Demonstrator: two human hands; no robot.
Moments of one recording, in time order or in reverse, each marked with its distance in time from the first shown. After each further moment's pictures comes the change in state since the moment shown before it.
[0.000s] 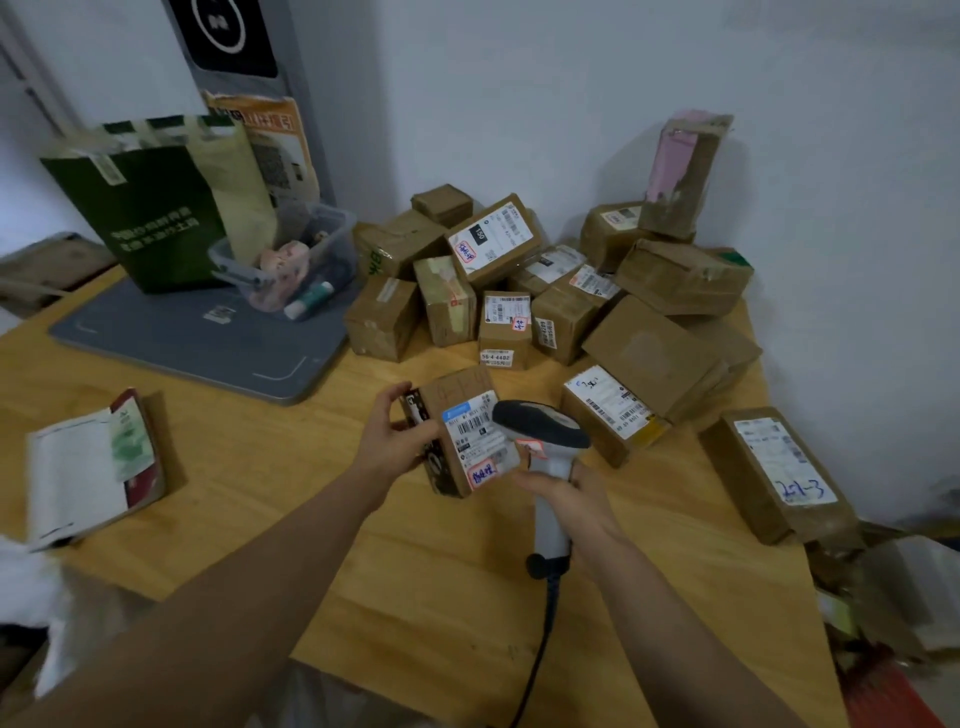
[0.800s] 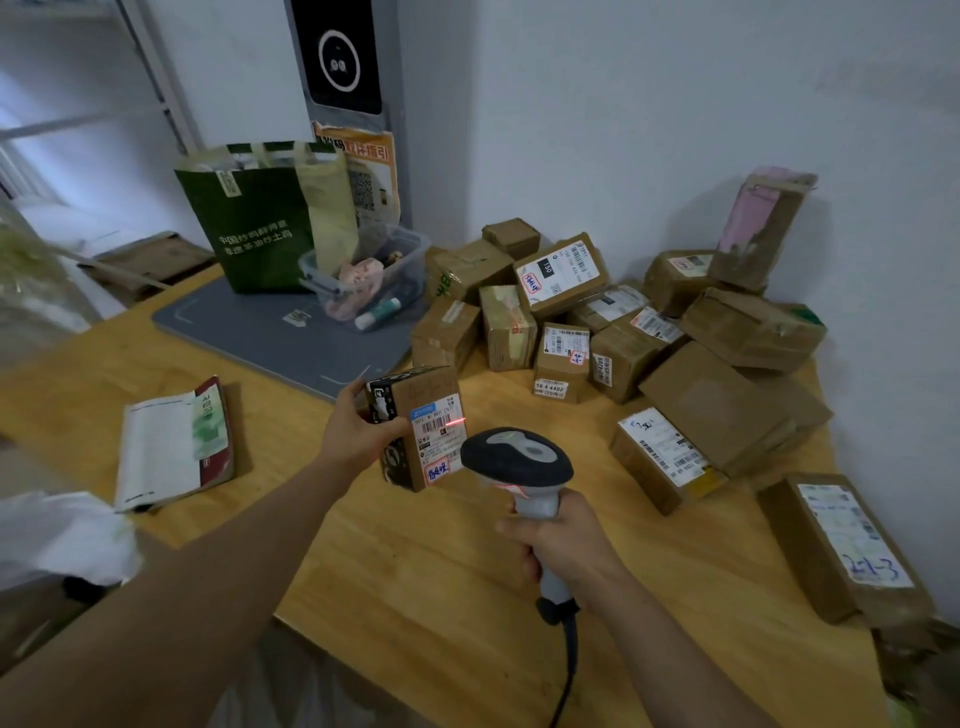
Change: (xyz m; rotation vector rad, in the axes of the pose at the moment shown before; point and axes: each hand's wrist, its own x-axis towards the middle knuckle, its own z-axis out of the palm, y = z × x) left_hand 0.019 -0.002 -0.100 0.078 0.232 0.133; right_hand -0.021 -0.013 0.050 -0.320 -0.240 -0.083
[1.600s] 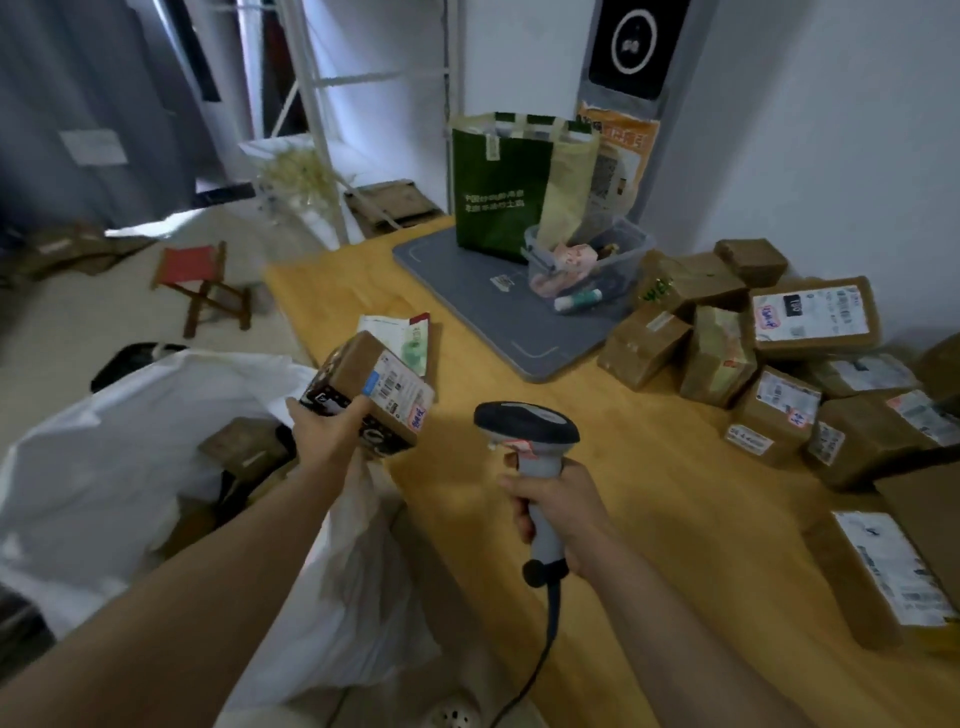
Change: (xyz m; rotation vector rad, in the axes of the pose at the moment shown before) left_hand -0.077 -0.079 -0.173 -0.304 0.814 -0.234; right_hand 0.021 -0.033 0.141 0.059 -0.407 0.018
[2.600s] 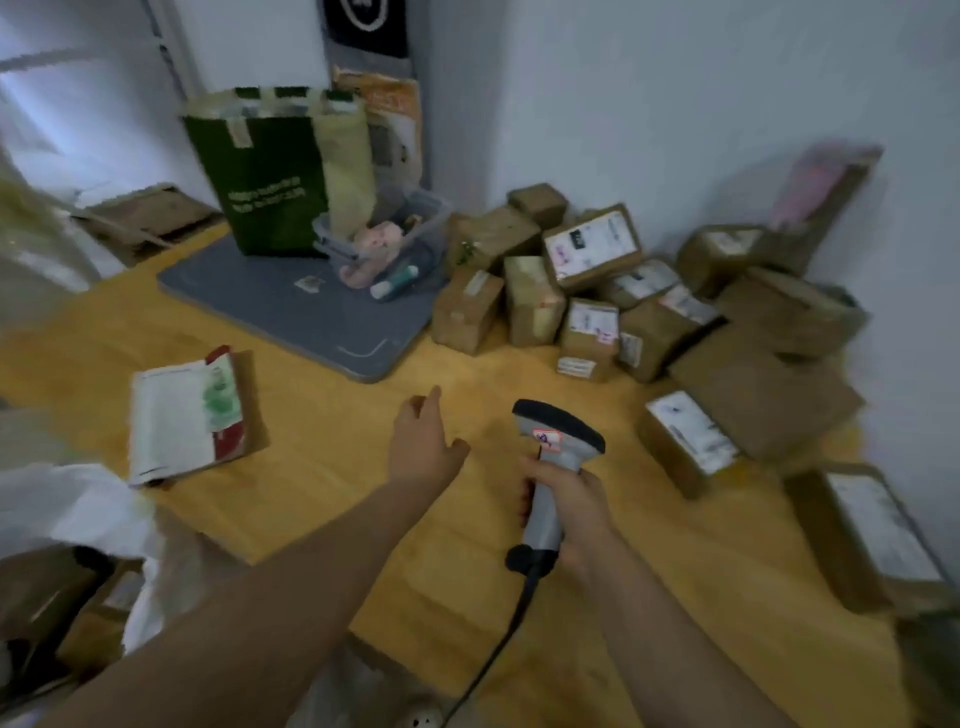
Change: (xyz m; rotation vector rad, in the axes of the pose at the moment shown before) left_hand -0.123 -0.009 0.184 0.869 -0.769 0.623; right_hand -0.029 0.017 -0.094 0.480 0.554 0.079
